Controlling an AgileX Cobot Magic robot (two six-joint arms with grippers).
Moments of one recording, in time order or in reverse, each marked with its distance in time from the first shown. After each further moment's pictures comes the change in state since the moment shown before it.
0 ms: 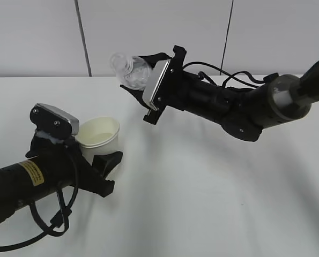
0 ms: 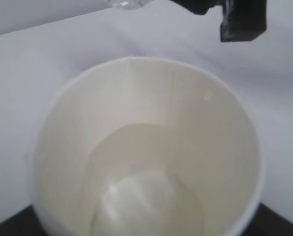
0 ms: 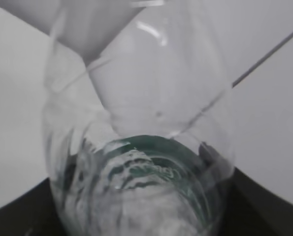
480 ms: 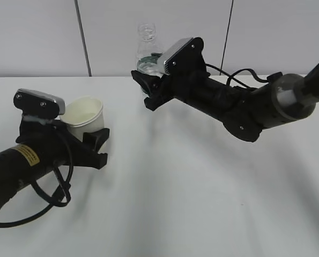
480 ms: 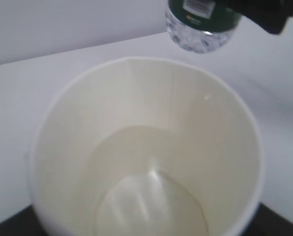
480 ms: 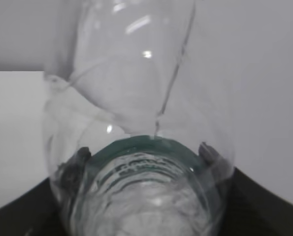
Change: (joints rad) left arm 0.034 0.000 -0.037 -0.132 -0.038 0.023; right arm -0.002 -0.014 0.011 0.165 0.058 0.411
